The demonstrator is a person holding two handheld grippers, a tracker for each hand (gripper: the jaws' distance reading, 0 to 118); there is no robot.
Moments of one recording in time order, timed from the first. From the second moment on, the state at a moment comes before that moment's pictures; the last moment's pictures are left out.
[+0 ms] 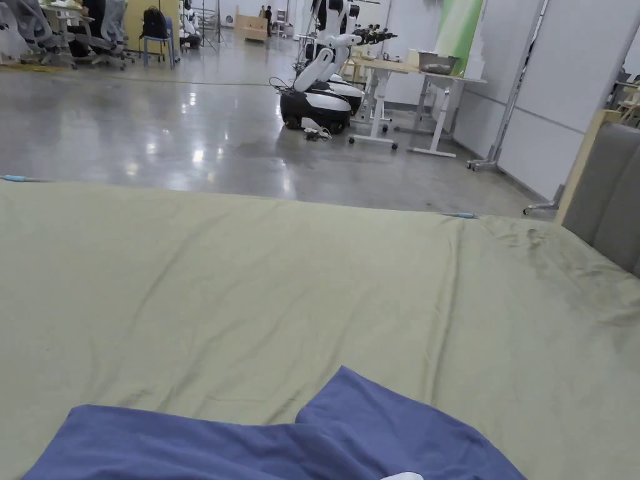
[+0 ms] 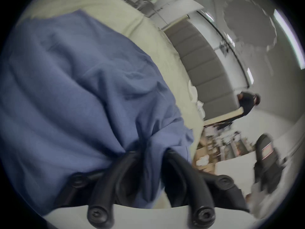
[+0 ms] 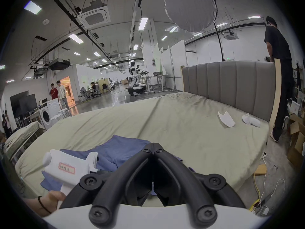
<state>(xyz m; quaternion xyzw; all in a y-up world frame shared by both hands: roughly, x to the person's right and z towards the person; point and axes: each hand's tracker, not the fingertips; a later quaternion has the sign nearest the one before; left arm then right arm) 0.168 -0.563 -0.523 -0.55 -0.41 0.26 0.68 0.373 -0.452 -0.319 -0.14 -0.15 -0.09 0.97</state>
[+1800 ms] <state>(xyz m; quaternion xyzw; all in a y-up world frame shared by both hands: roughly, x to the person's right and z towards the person) -0.112 -0.544 -0.611 -0.47 -0.14 0.06 0.87 0.371 -0.441 -0.507 -0.26 -0.06 -0.08 0.96</state>
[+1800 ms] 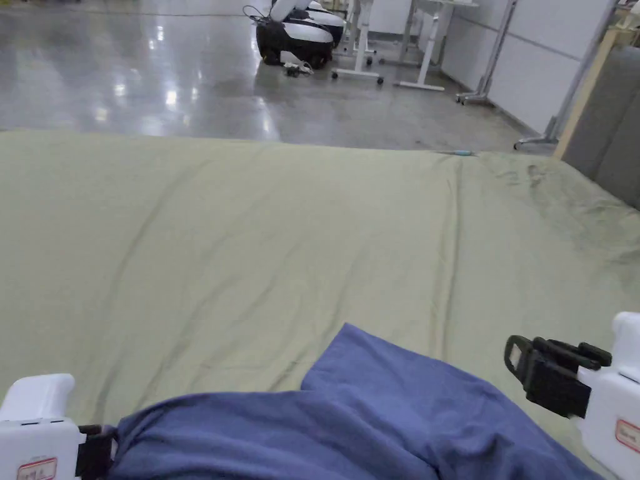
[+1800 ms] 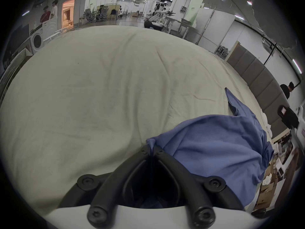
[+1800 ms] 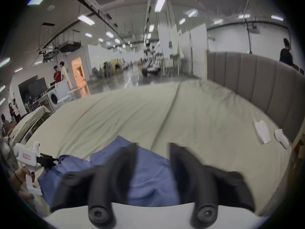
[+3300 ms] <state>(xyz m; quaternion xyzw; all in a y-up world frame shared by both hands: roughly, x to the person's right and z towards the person) -0.177 -0.207 -0.641 -0.19 -0.14 0.09 0.97 0.392 -0.166 -0.542 -0.17 -0.04 -0.11 0.98</state>
